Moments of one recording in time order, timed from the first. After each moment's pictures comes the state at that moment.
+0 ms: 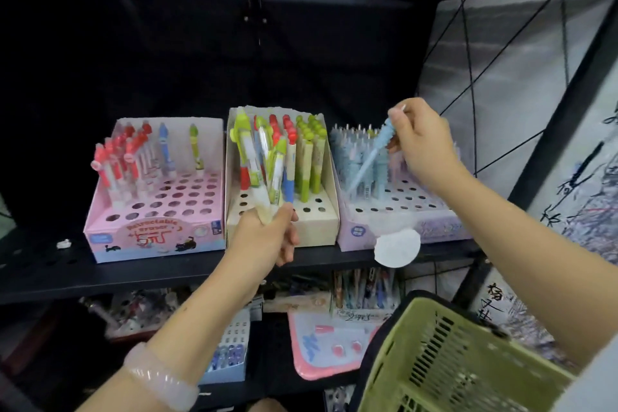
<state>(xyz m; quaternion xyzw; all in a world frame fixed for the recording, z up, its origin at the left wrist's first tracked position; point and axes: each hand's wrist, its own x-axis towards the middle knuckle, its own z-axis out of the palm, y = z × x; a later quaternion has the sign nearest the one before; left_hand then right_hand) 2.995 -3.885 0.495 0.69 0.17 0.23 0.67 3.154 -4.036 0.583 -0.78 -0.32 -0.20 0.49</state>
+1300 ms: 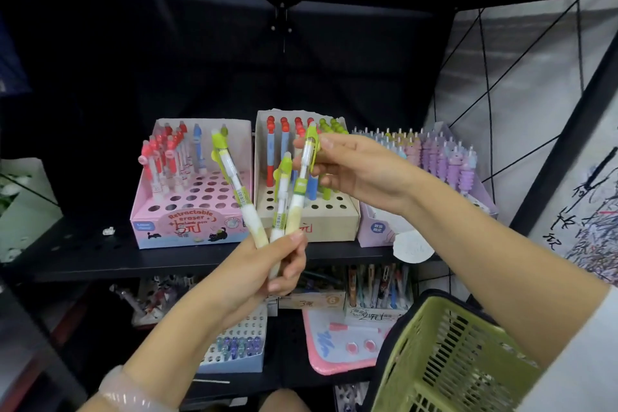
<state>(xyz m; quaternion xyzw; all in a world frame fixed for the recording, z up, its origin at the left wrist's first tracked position) 2.930 -3.865 0.489 0.60 -0.04 0.05 0.80 3.078 -3.982 0.582 -0.56 -0.45 0.35 0.60</state>
